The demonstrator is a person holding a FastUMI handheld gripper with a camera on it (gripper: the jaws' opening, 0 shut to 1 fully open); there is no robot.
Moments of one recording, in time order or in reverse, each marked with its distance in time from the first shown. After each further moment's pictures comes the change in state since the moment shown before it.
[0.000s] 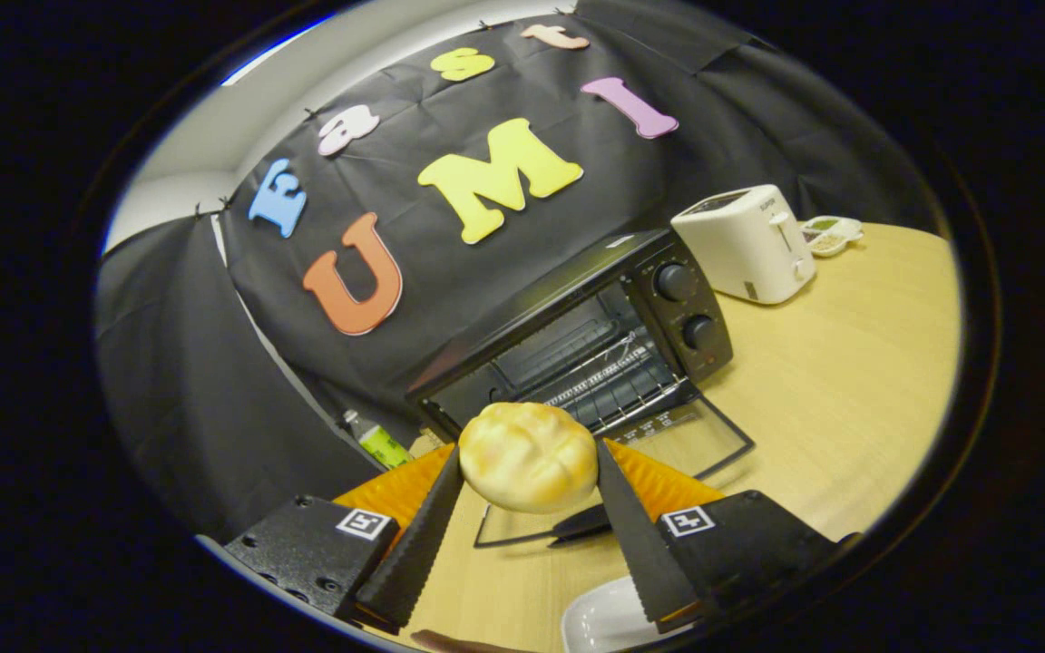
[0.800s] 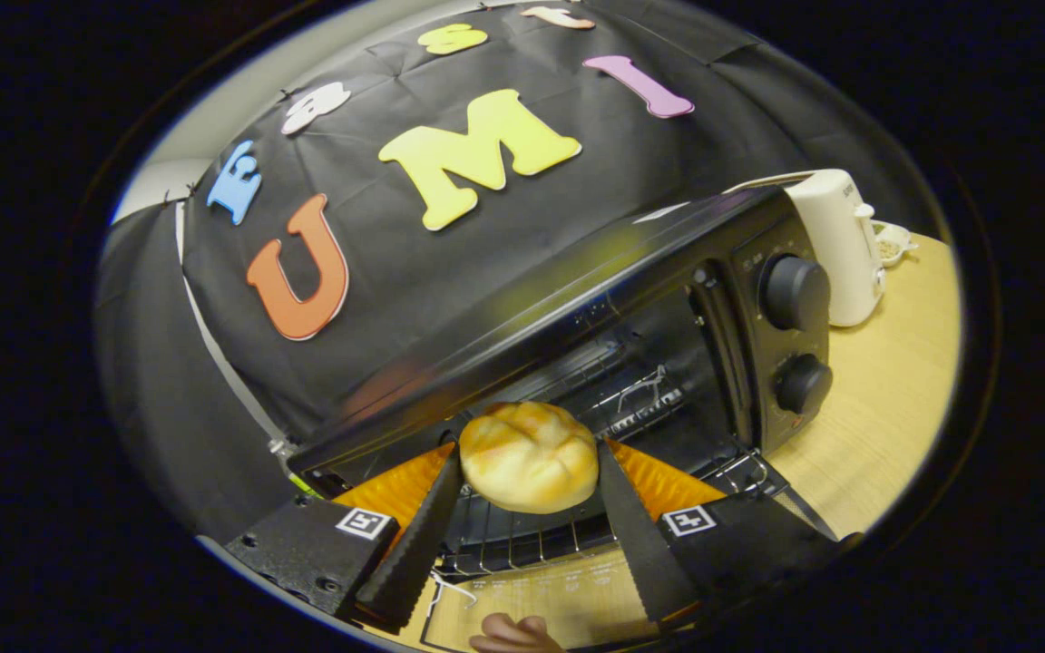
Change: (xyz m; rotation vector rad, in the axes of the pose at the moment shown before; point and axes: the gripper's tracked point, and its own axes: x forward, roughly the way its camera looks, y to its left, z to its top) arm 0.147 -0.035 0.023 -0.081 0.023 -0.083
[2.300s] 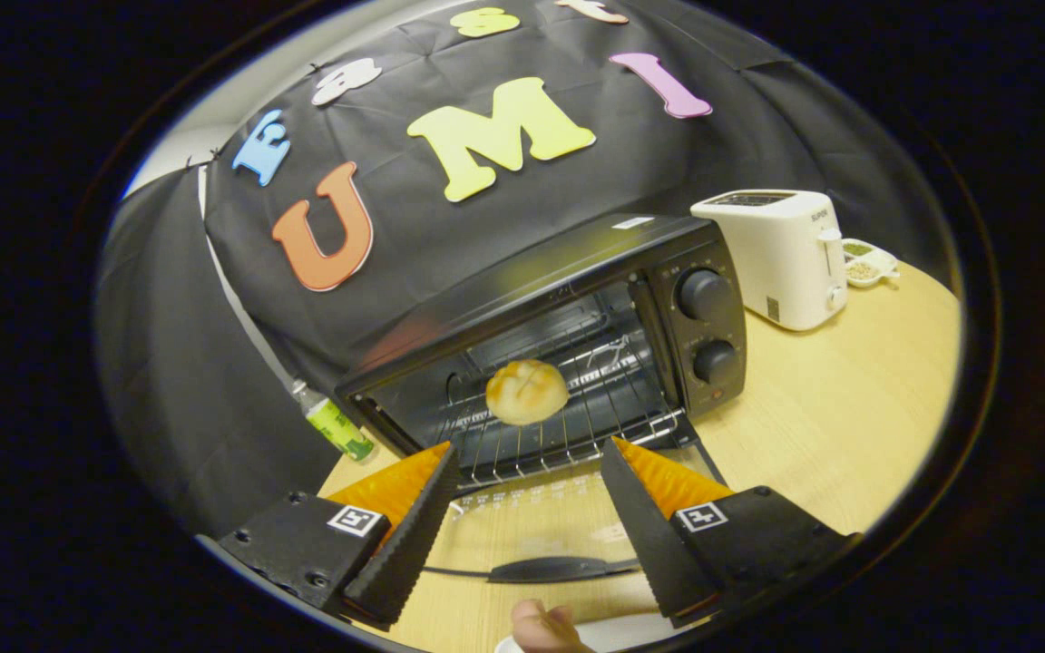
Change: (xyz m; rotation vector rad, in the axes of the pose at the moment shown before) arm -0.122 -0.013 -0.026 -0.111 0.154 0.013
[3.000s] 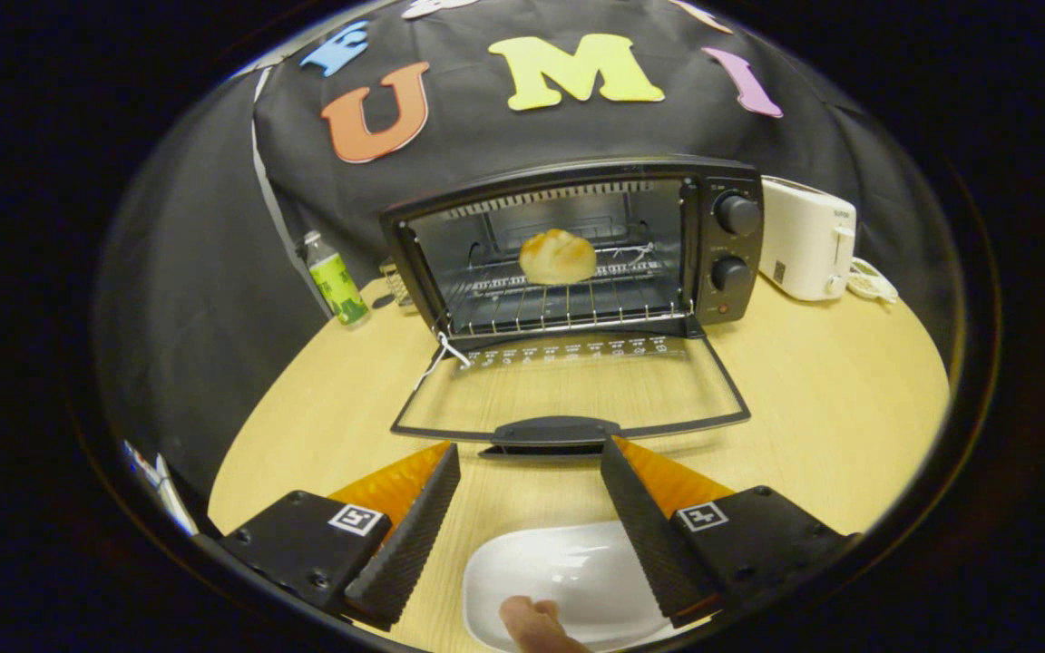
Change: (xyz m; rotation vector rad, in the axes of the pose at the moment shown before) arm -0.035 0.003 -0.094 -0.293 0.267 -0.095
